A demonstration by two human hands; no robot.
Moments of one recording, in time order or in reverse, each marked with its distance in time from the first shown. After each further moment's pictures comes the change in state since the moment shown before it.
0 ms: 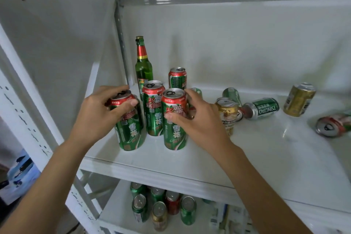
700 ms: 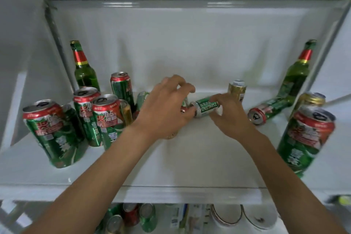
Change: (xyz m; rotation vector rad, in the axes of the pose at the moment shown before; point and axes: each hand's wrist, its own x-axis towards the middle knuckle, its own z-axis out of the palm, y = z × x) left_hand 0.010 0.188 0.177 0.211 -0.132 0.685; right_hand -0.025 0.151 -0.166 -0.479 0.211 0.135
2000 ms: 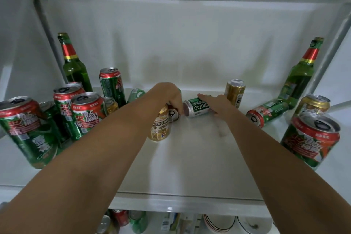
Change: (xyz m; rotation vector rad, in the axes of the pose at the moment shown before) left_hand 0.118 -0.029 0.088 0.141 -1.067 -0.541; right_hand 0.101 0.068 0.053 0.368 -0.263 0.742
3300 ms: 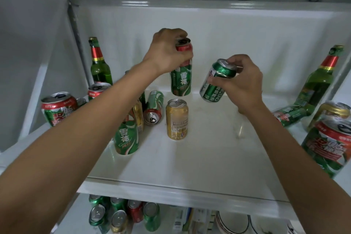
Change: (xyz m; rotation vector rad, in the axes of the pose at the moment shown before) left_hand -0.092 -0.078 -0.052 -0.565 1.051 0.345; right_hand -0.123 -0.071 -0.026 0.243 0.365 -0.764
